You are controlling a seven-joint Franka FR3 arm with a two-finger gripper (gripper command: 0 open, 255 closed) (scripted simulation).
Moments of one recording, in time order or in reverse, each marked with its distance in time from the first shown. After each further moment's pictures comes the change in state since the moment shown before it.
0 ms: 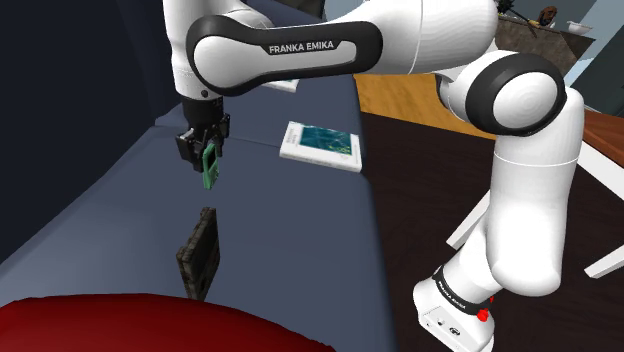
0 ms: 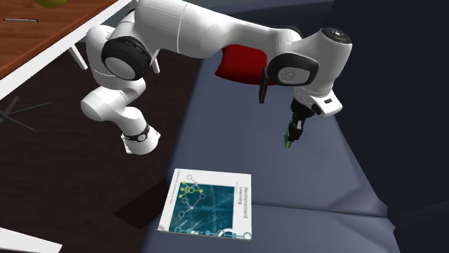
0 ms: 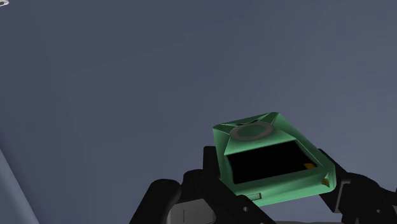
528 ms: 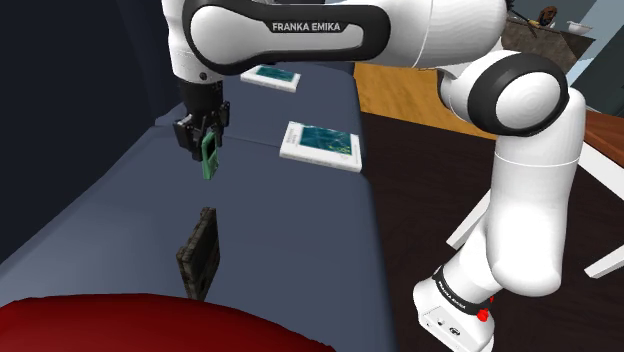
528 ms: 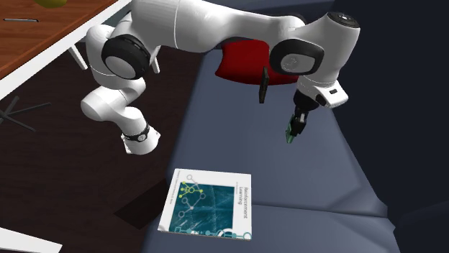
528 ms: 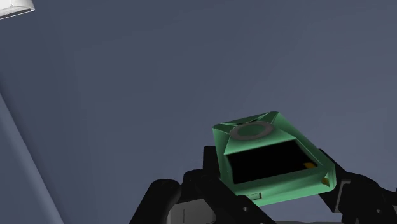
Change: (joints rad) arm 0.007 -0.005 0.002 0.073 0.003 -0.079 -0.002
